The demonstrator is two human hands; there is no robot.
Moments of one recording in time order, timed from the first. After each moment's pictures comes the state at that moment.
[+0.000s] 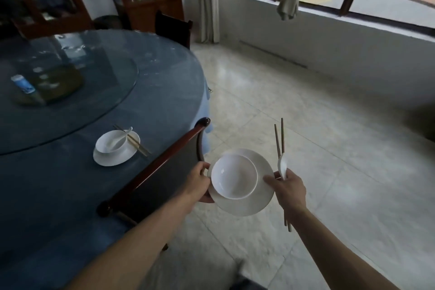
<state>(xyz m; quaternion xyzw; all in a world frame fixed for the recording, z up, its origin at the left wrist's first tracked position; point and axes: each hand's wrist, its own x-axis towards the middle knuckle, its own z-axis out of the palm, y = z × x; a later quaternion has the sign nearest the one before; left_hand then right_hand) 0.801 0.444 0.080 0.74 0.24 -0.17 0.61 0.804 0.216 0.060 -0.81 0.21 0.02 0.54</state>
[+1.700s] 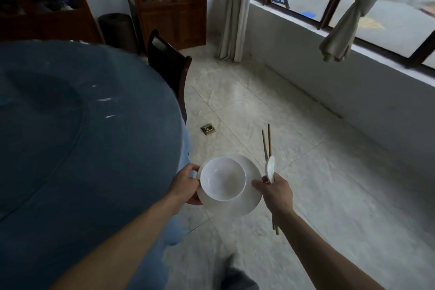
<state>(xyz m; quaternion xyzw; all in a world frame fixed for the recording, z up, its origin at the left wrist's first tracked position) 1.468 0.455 0.058 0.72 0.30 -0.11 0.61 1.516 0.227 0.051 -0.84 0.15 0.10 0.51</state>
